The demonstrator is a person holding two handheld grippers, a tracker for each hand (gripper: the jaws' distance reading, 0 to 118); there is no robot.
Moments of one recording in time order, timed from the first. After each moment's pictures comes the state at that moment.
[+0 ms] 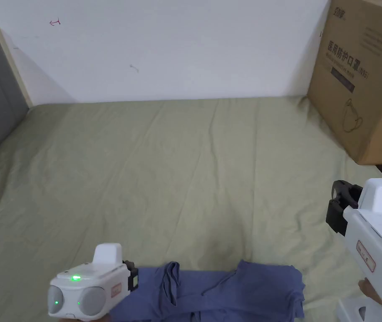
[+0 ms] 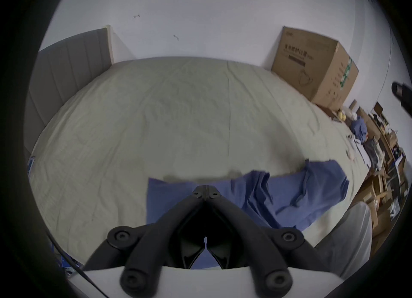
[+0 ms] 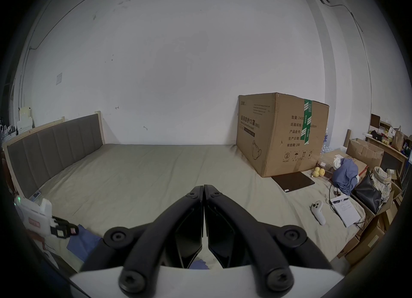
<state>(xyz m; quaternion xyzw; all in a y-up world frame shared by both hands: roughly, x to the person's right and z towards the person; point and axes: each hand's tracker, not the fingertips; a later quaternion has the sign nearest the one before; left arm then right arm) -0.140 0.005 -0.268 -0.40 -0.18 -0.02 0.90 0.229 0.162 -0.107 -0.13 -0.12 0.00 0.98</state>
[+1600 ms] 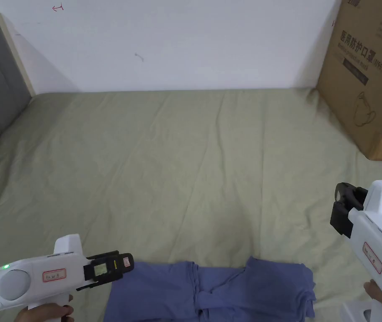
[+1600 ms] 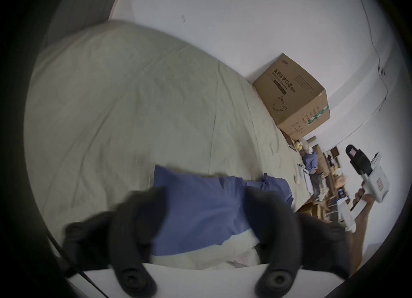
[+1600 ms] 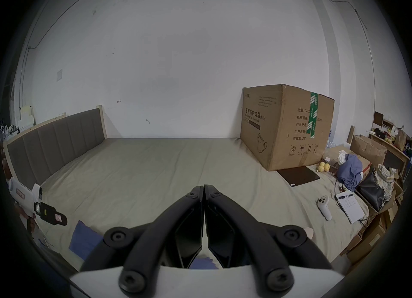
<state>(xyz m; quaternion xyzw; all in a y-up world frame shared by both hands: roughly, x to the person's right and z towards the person) -0.250 0.006 -0.318 -0.47 -0.28 0.21 0.81 0.218 0.150 -0.127 -0.15 -0.11 0.00 0.98</state>
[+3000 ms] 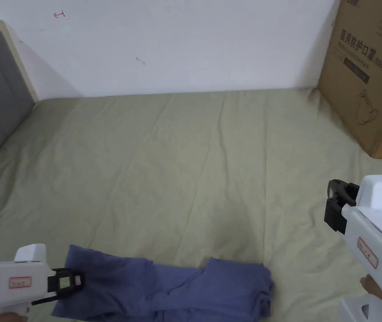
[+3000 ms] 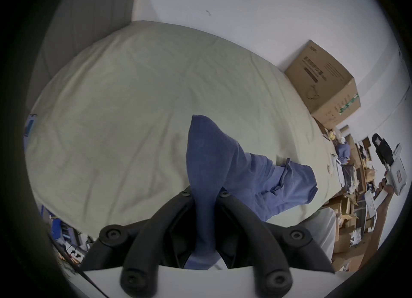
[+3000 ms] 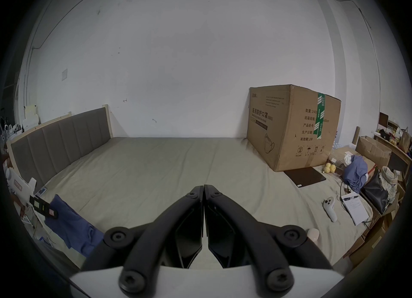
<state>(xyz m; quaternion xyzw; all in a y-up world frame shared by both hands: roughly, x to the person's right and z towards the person) -0.301 0.051 -0.305 -0.50 -0.17 0.10 0.84 0.207 0.156 -0.131 -0.16 -0.09 0.00 0.98</state>
